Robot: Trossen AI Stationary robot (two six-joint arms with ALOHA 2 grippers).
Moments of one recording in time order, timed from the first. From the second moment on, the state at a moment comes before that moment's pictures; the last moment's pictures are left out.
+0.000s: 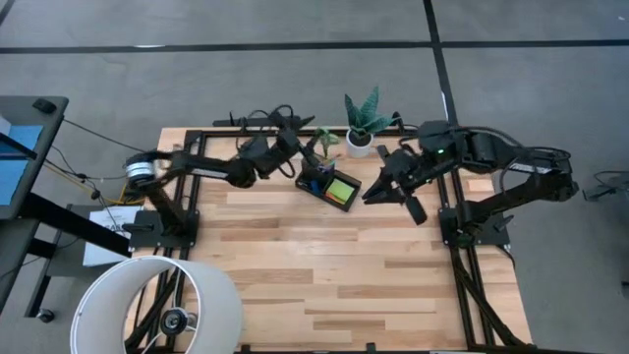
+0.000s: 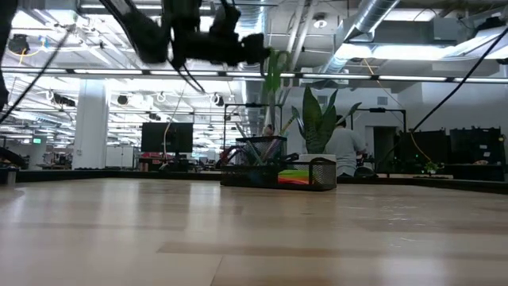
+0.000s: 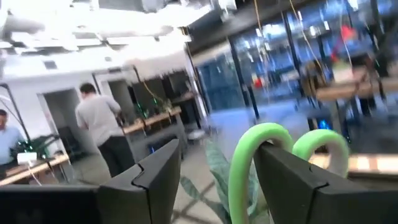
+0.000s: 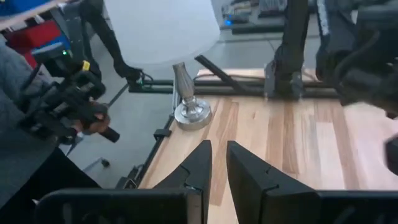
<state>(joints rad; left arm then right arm) 0.34 1.71 0.90 1.11 -0.30 0.37 -0.02 1.18 1.42 -0.65 -0.42 0.00</state>
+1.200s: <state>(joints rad) 0.32 1.68 1.01 0.26 -0.32 0.28 0.14 1.15 1.42 -0.63 -0.42 -0.09</state>
